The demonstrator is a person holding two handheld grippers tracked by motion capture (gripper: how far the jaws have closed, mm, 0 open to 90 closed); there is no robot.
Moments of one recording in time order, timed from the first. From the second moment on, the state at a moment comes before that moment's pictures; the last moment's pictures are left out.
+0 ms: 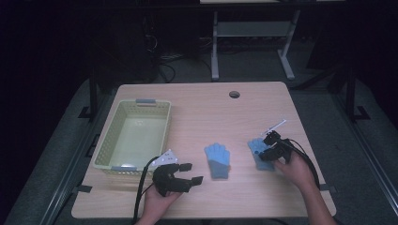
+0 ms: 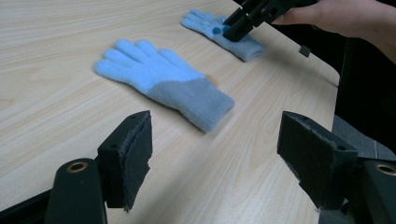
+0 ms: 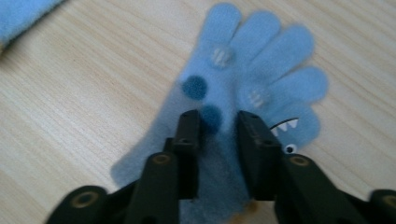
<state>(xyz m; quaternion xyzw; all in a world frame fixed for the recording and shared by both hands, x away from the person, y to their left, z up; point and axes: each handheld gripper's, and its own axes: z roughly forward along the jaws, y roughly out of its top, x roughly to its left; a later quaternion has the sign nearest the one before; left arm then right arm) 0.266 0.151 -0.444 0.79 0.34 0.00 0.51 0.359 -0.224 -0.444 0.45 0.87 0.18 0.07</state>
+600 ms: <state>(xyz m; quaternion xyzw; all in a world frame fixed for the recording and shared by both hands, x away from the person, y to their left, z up) 0.265 0.154 -0.442 0.79 0.34 0.00 0.51 0.340 -0.222 -0.414 0.45 0.86 0.24 0.07</state>
